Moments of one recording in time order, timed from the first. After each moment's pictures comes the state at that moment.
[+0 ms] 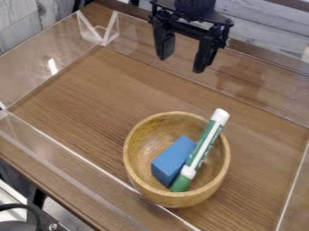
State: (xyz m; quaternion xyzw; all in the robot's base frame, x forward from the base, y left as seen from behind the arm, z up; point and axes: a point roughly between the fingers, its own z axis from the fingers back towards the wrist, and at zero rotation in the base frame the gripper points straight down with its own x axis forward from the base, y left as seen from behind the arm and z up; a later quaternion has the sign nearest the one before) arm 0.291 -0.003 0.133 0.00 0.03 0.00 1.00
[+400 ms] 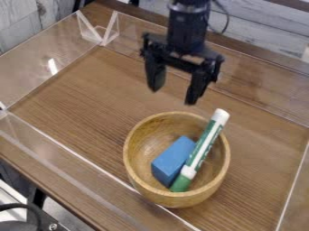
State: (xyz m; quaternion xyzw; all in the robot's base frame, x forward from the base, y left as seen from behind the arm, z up) arm 0.258 -0.021 0.107 0.00 0.05 0.01 1.00
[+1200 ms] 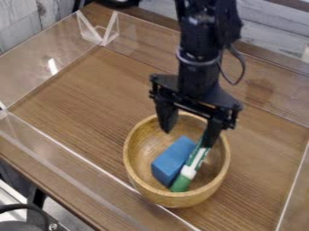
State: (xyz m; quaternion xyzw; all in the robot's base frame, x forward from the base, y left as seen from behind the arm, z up) arm 0.231 -0.058 0.083 -0.01 0.00 0.02 1.00
